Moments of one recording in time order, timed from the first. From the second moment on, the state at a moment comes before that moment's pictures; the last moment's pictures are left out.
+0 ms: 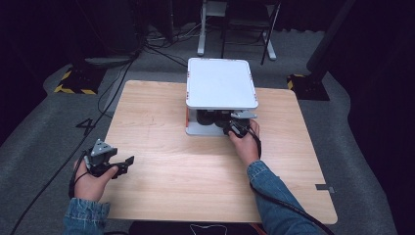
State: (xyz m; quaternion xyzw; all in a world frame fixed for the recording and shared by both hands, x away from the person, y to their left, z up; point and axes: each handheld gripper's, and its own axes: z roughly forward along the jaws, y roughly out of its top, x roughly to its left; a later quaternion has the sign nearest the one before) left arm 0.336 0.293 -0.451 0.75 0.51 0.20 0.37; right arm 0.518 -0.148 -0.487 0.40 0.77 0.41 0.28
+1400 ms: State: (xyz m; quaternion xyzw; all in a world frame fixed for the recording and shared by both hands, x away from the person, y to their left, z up) left arm 0.345 0.286 -0.440 0.76 0.49 0.21 0.37; right arm 0.381 -0.307 -0.381 0.43 0.76 0.44 0.23
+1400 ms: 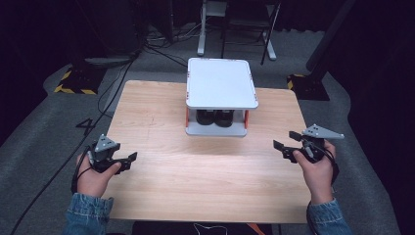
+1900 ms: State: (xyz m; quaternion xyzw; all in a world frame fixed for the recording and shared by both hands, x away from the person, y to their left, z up) left arm 0.350 0.298 -0.450 0.76 0.51 0.20 0.35; right arm 0.402 -0.358 -0.432 0.49 0.77 0.35 0.21
